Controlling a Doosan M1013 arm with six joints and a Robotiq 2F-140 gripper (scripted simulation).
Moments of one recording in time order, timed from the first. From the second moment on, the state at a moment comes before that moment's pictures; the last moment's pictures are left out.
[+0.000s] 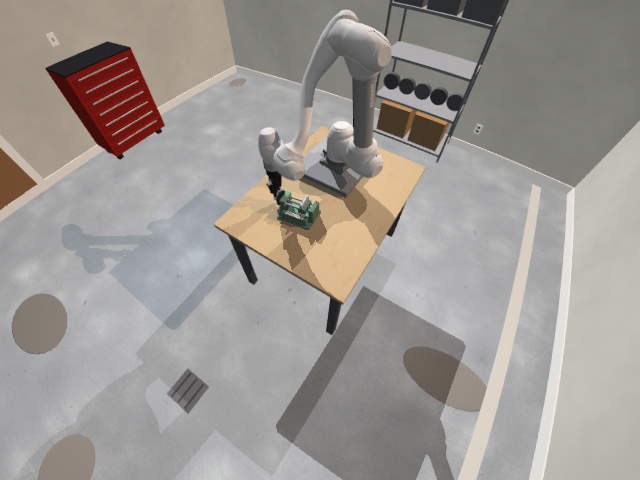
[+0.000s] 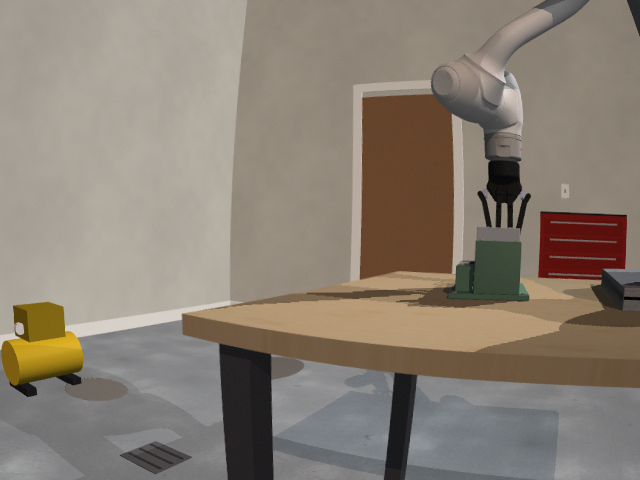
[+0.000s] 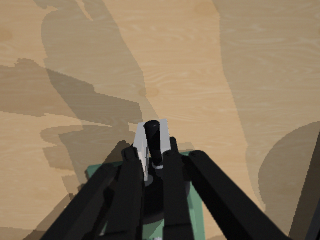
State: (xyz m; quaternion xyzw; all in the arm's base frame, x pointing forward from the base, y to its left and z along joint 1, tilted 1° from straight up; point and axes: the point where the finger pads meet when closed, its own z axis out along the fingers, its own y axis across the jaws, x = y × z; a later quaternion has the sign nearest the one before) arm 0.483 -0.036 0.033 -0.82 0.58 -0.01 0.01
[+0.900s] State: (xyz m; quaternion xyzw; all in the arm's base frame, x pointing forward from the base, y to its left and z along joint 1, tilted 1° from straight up) arm 0.475 -0.038 0.040 -0.82 0.58 -0.01 0.01
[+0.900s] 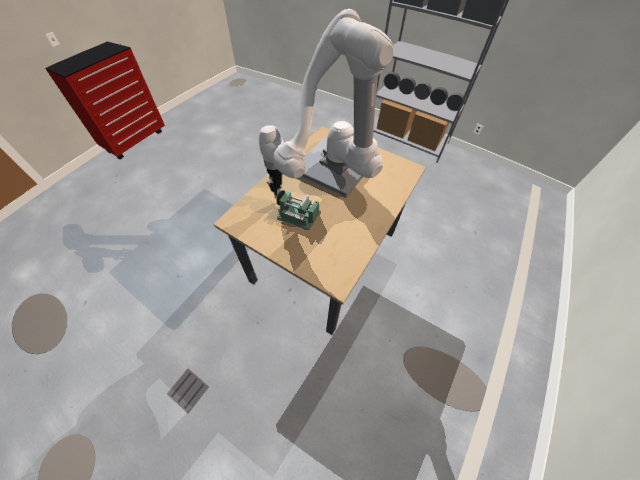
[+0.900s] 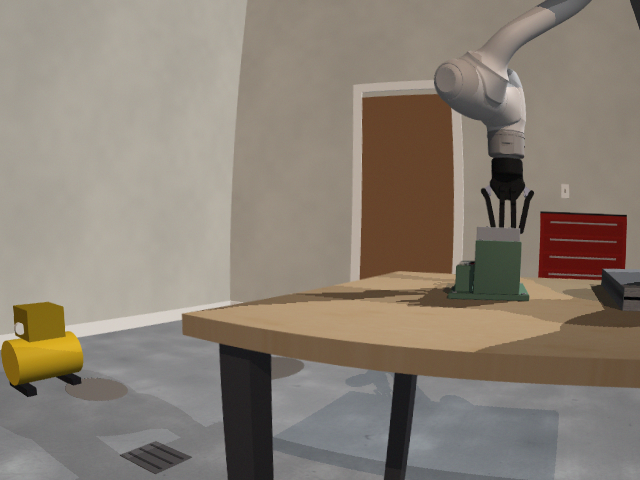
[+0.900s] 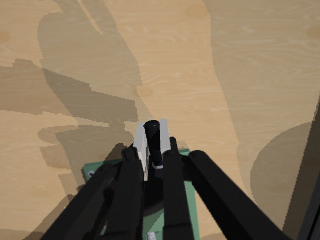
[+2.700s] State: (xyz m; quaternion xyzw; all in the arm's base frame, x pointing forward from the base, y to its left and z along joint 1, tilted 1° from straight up) arm 0.473 -0.039 0.043 -0.82 0.58 -0.01 0.01
